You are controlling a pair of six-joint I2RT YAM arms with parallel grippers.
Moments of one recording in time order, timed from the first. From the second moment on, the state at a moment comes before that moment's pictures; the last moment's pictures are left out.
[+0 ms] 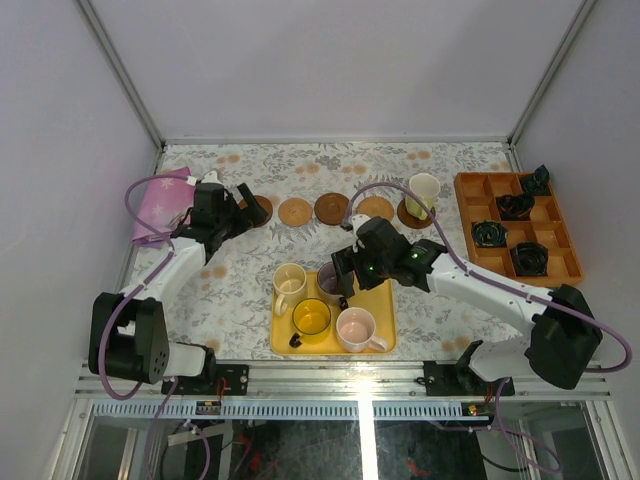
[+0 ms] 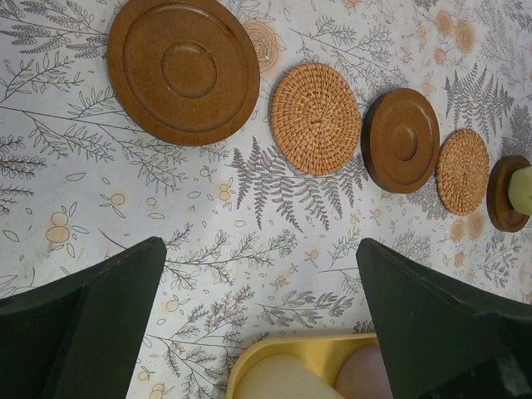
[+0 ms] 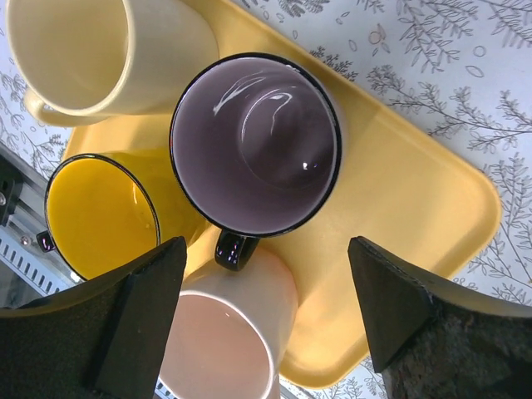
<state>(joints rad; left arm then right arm) -0.14 1.35 0.83 -0.13 0.08 -0.61 0.83 1.33 0.94 -0.50 -0.10 0.37</state>
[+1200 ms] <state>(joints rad) -0.14 1.33 0.83 -0.13 0.08 -0.61 0.90 1.51 0.97 -0.60 0.04 0.39</state>
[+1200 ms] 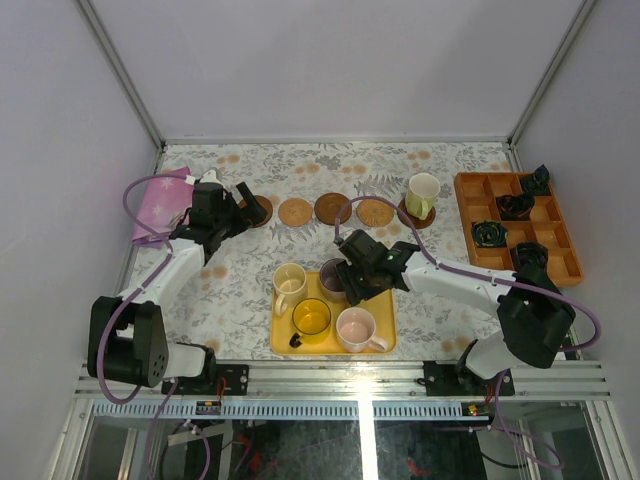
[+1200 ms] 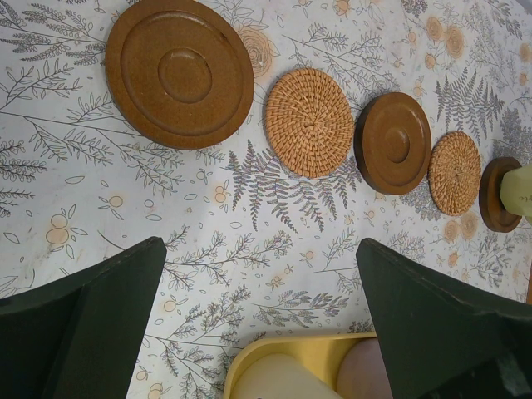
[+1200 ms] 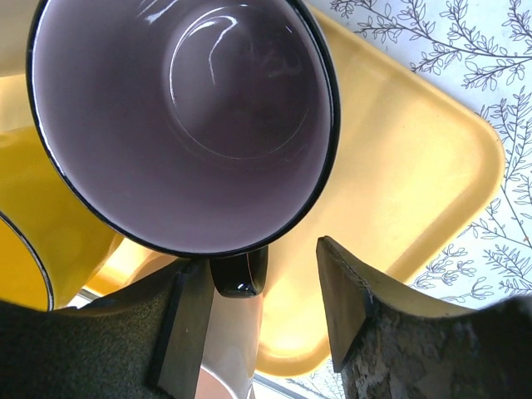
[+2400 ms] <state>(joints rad) -0.14 1.33 0.83 -0.13 0.08 -0.61 0.91 1.55 1.02 -0.59 -0.03 0.35</state>
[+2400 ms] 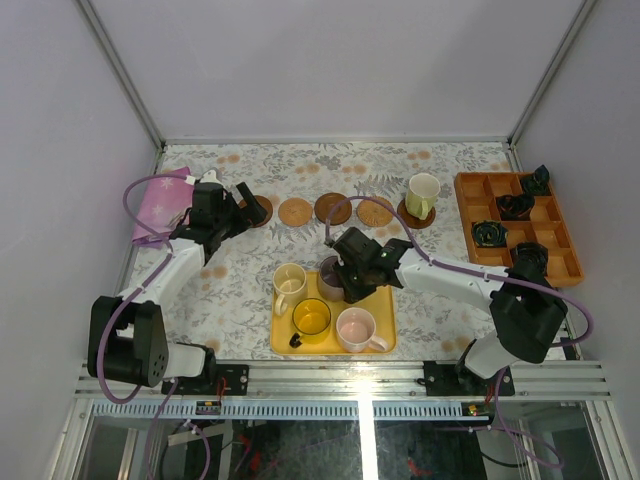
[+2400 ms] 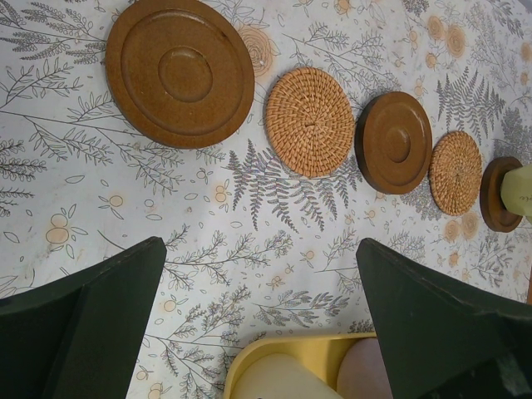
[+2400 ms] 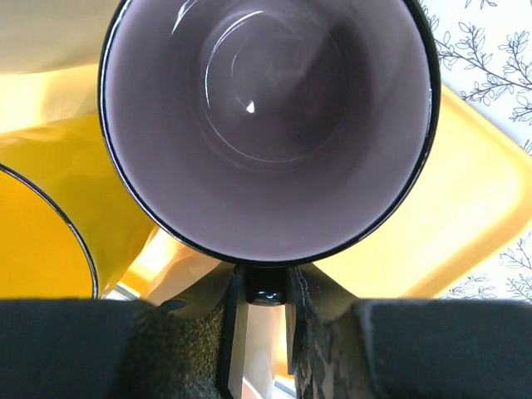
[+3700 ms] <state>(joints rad) -0.14 1.36 0.83 -0.13 0.08 -0.61 0.83 1.46 1.08 -0.40 0.51 0.23</state>
